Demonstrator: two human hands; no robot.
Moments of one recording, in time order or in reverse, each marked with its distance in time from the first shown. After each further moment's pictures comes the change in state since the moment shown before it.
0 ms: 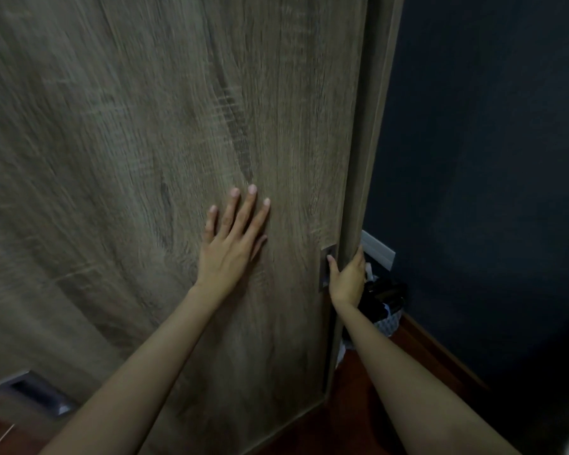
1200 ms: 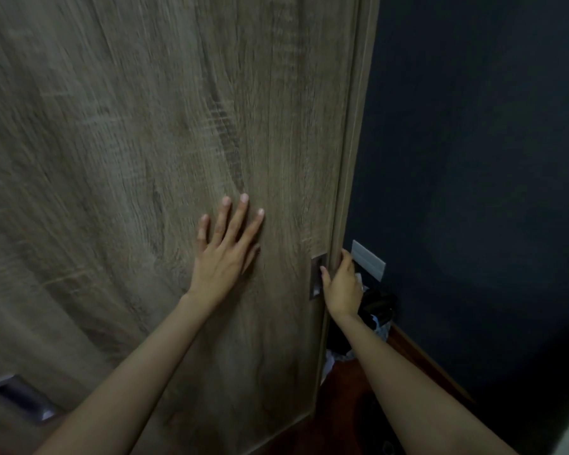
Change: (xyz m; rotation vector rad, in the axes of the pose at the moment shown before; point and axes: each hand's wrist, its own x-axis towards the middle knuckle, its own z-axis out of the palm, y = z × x) left_hand 0.014 0.025 0.003 -0.025 -0.072 -0.031; right_hand 0.023 0.008 -0.032 -0.256 -0.069 -0.208
